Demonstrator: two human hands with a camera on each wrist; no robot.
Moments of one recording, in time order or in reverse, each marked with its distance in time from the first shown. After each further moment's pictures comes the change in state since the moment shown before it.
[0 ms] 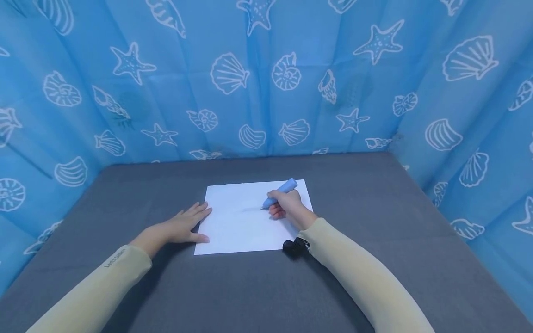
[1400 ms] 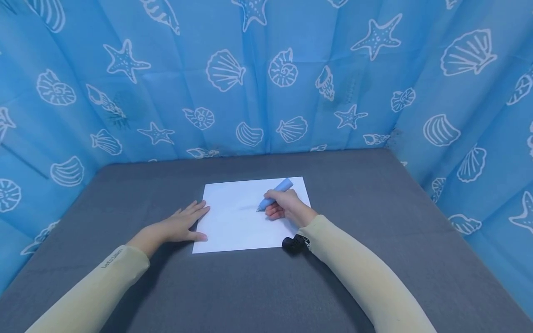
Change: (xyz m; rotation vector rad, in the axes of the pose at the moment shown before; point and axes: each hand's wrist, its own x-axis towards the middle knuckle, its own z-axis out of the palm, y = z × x) left_hand 0.000 -0.001 0.001 0.002 0.006 0.010; right_hand 0.004 -0.001 -0.003 0.012 -0.071 0.090
